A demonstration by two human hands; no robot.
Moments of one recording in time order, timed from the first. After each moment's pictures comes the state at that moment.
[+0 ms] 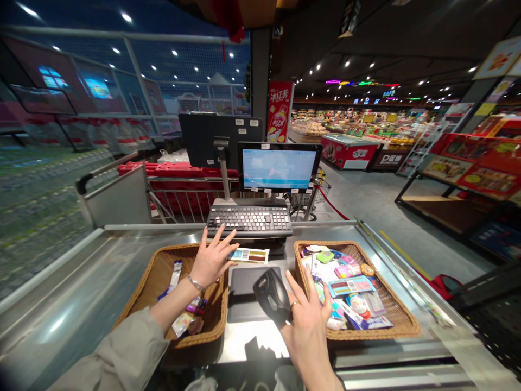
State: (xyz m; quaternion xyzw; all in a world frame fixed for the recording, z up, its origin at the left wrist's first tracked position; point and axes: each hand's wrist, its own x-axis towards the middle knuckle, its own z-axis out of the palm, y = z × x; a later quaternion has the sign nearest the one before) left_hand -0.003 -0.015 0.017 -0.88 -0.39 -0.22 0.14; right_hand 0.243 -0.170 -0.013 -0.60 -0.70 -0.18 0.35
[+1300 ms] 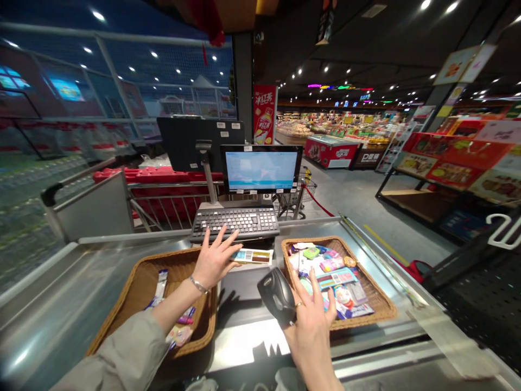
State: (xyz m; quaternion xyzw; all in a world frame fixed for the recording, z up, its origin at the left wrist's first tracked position) left_hand 0.040 -0.010 0.020 -0.89 -0.33 -0.26 0.15; right_hand 0.272 -0.185 -0.019 -0.64 -0.66 -0.26 0.29
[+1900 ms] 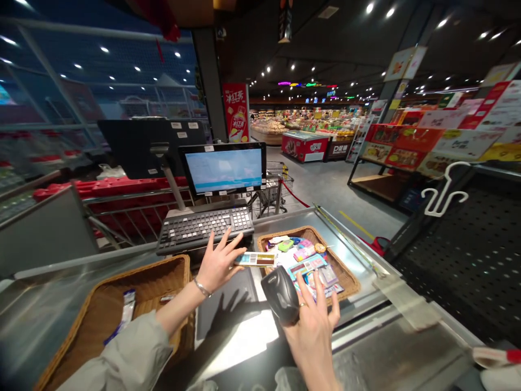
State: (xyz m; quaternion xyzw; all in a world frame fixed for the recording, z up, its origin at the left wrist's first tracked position) left_hand 0.129 -0.017 0.015 -0.93 -0.25 -0.25 0.12; right_hand 0.316 -0.221 -0.026 -0.73 -0.57 -0.25 0.28
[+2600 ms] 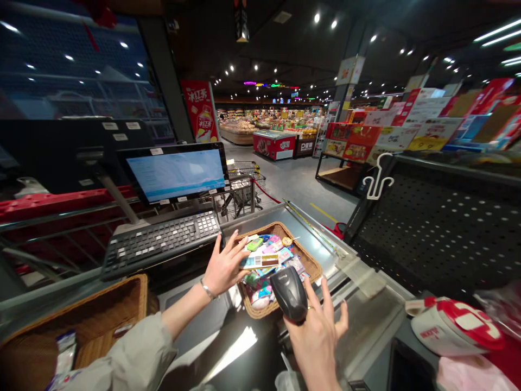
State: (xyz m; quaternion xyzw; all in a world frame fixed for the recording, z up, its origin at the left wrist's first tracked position) left_hand 0.232 -0.032 0.000 -0.95 -0.14 -0.26 0.05; right_hand 0.369 -0.266 -0.039 -0.80 -0.44 -0.29 0.27
